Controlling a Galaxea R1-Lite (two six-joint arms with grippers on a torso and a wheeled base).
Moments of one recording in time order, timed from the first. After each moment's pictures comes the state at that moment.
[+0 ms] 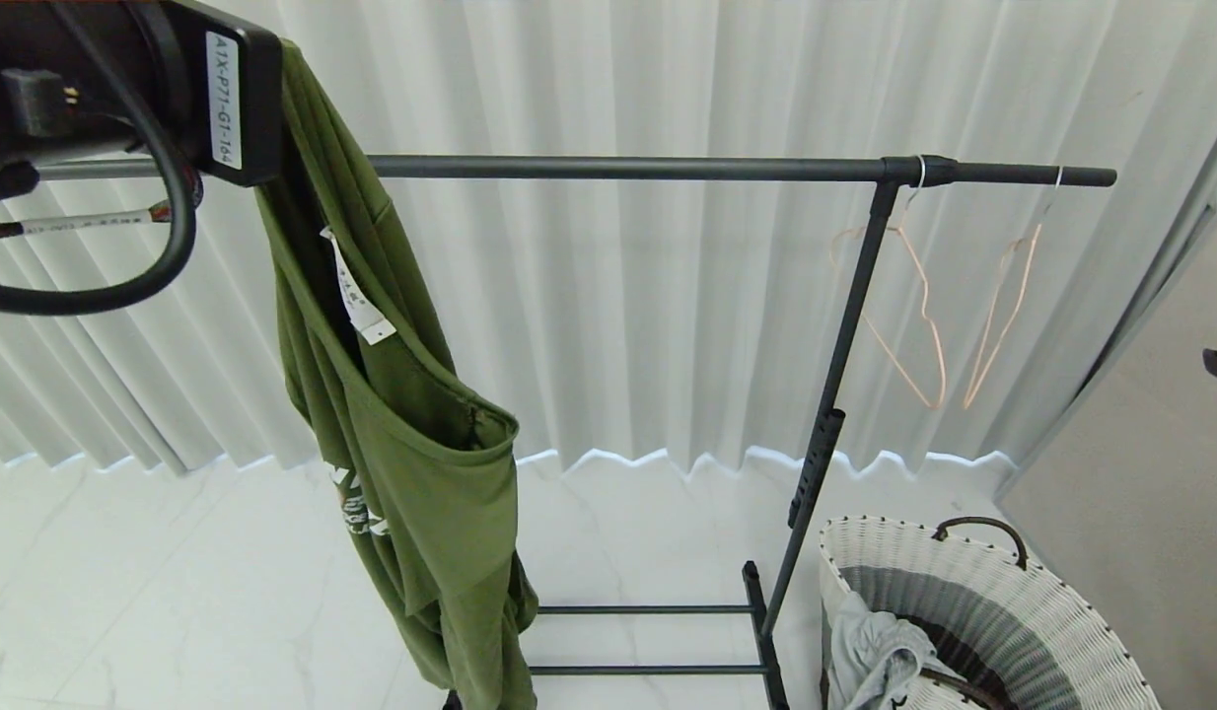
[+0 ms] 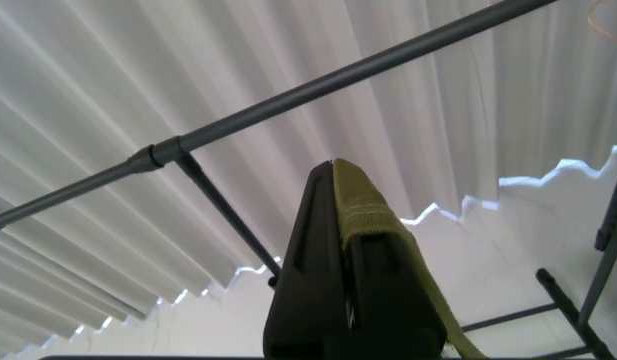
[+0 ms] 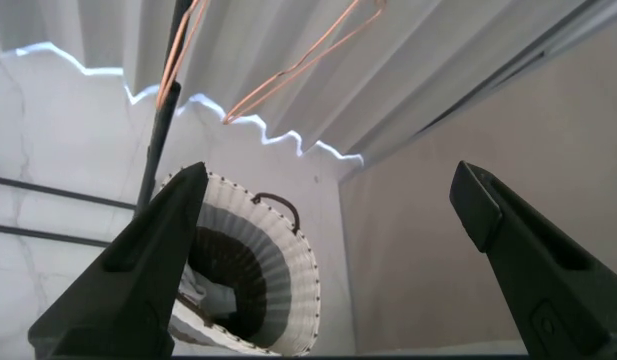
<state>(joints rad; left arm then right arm) -0.67 1.35 -1.42 0.06 0.55 0.45 0.24 1.03 -0.99 0.15 -0.29 -0.37</state>
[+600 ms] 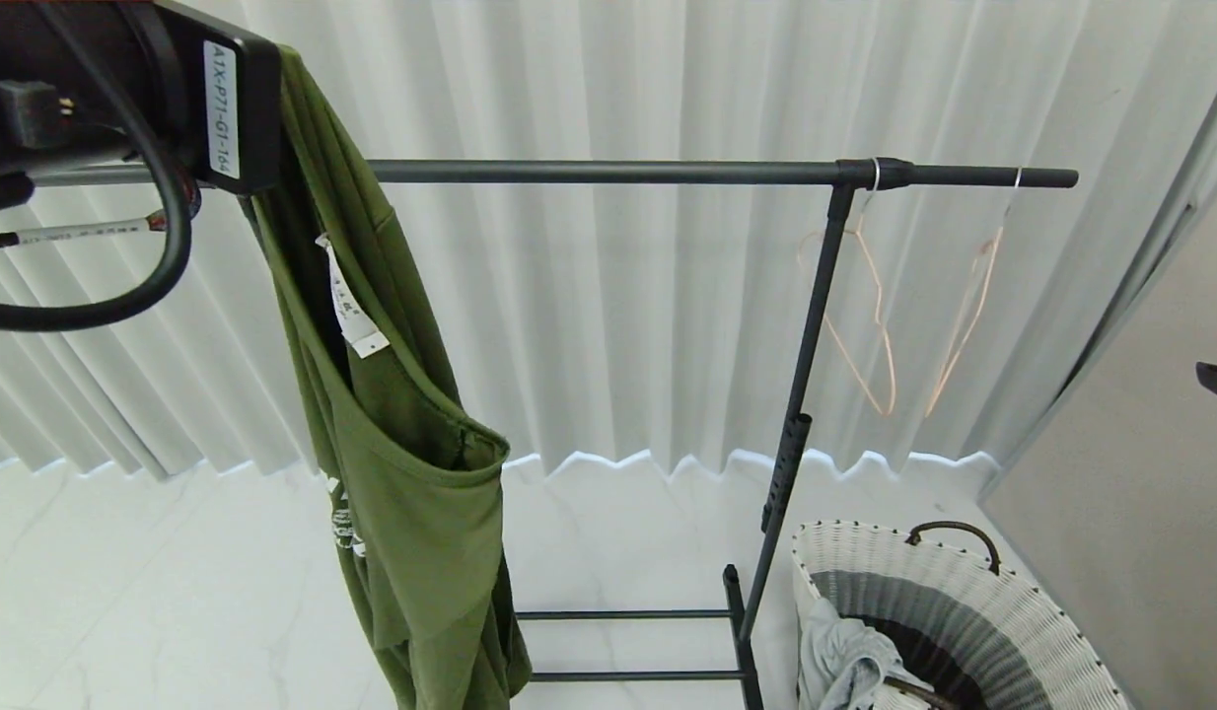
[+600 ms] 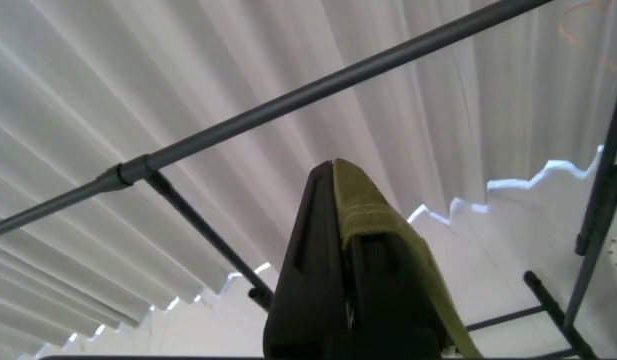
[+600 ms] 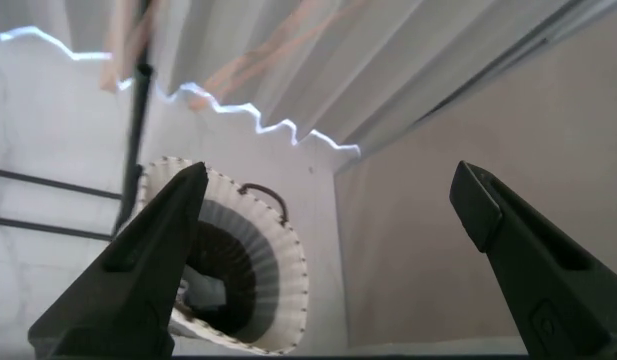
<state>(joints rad) -0.67 1.34 -1.40 0.06 0.55 0.45 0.24 1.04 -0.97 0.15 -0.29 -0.37</state>
